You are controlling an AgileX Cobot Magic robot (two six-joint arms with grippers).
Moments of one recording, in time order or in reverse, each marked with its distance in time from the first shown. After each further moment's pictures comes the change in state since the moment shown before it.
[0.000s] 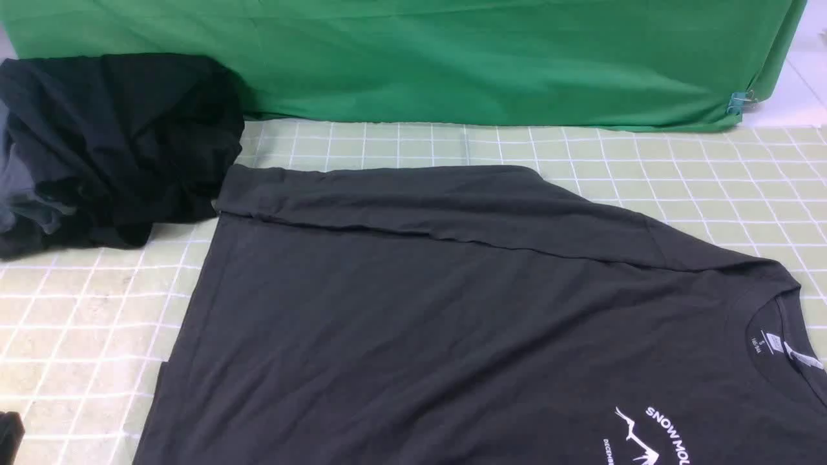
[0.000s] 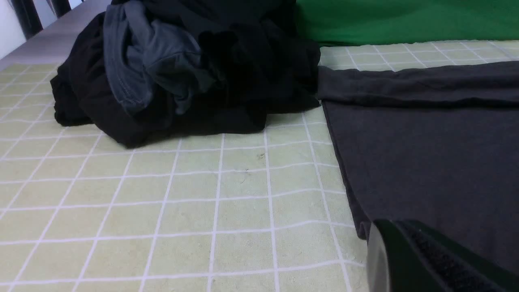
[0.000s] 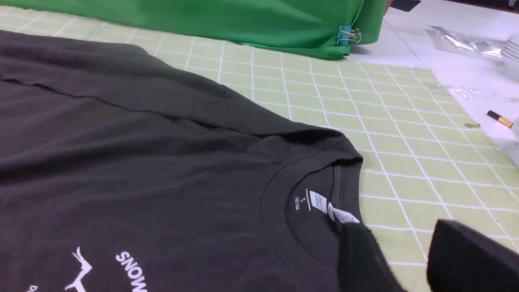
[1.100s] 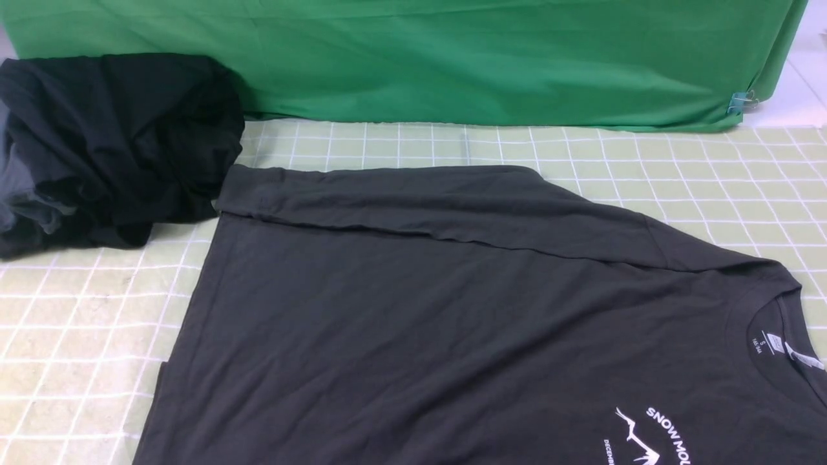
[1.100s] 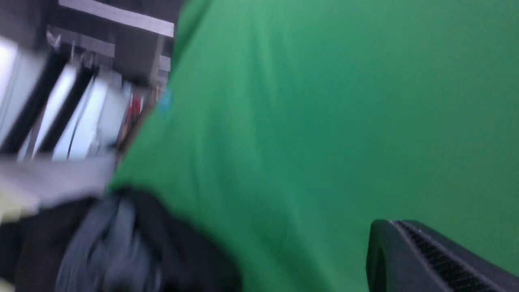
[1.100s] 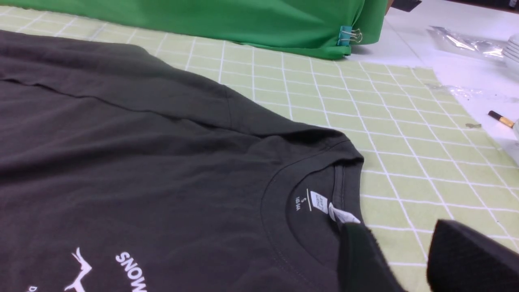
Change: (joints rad) right arm 0.000 0.000 0.000 0.000 -0.004 0.000; left arm 0.000 0.000 0.000 -0.343 -0.738 -0.271
